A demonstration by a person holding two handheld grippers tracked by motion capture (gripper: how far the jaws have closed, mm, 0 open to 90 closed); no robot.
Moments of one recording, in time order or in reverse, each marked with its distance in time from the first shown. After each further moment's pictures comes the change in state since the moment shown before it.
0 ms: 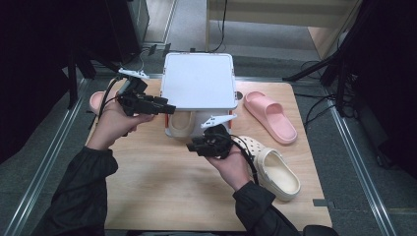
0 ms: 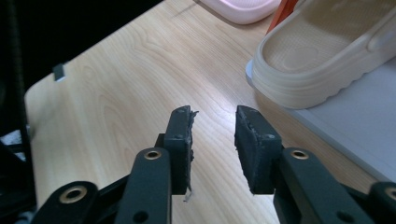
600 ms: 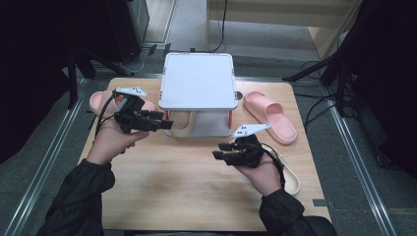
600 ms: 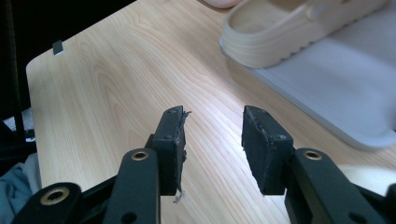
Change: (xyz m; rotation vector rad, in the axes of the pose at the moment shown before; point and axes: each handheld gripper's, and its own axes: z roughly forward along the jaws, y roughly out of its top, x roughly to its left) left arm -0.019 -0.039 -0.002 0.001 0.054 -0.028; right arm -0.026 -0.044 -0.062 -0.017 -0.022 -0.034
